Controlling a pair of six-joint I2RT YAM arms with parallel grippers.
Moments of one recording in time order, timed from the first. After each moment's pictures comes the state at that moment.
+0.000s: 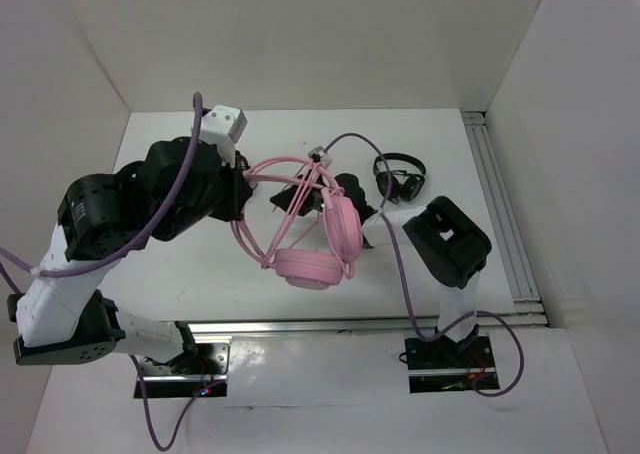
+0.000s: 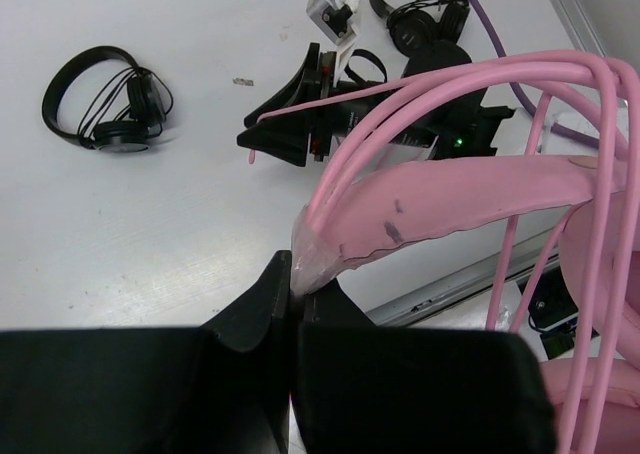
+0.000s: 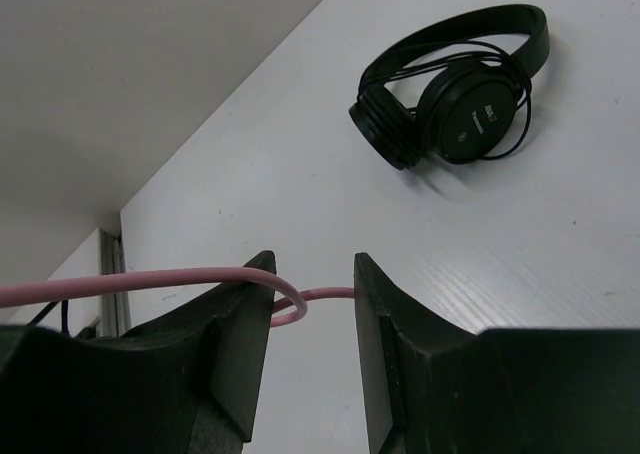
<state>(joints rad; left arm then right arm) -1.04 1.32 2.15 -1.41 -0.53 -0.48 0.69 1.89 0.93 0.94 -0.36 0.55</state>
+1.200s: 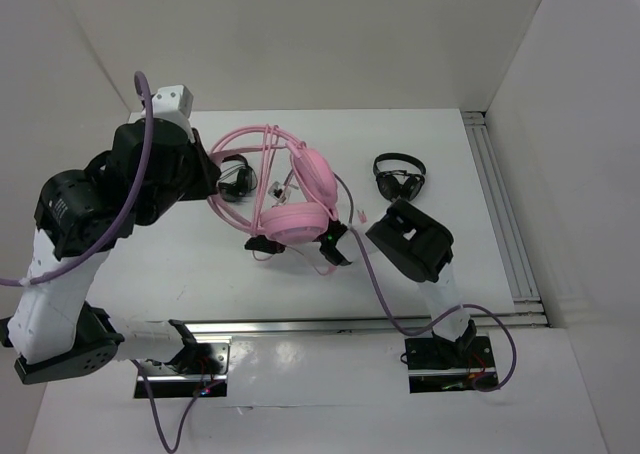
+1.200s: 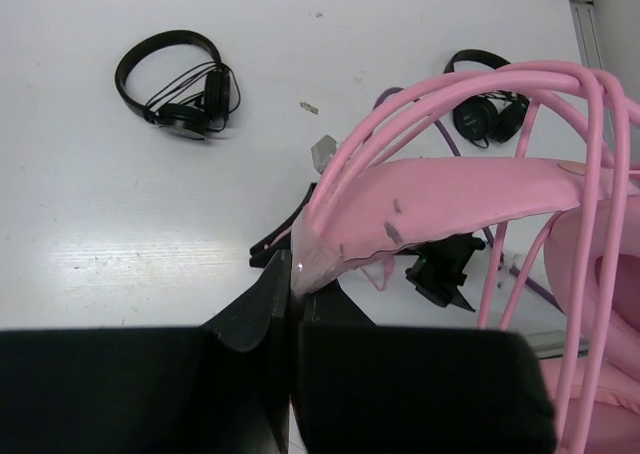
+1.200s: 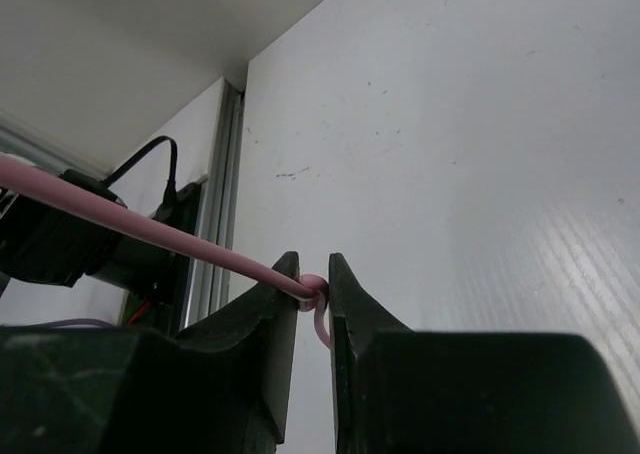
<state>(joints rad) -0.79 1.27 2.12 -1.40 -0.52 -0.59 0.84 2.12 1.02 1.07 -0.65 0.59</state>
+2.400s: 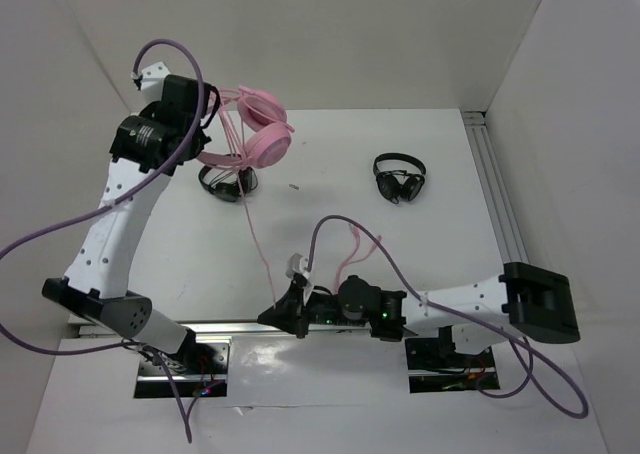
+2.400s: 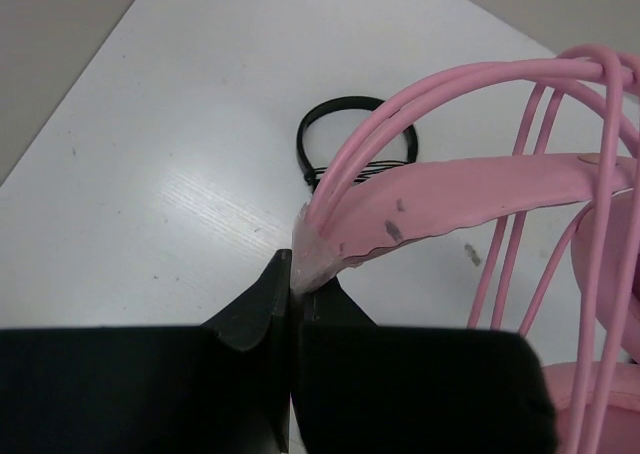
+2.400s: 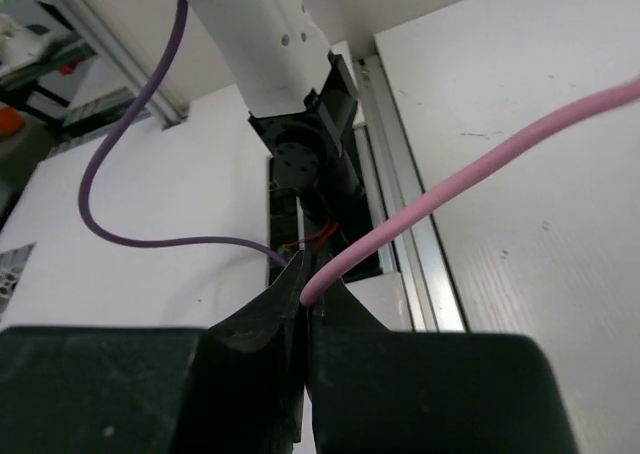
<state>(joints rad) -0.36 1.47 1.97 -1.22 -0.67 -0.68 1.38 1.33 0.54 0.80 -0.10 0.37</state>
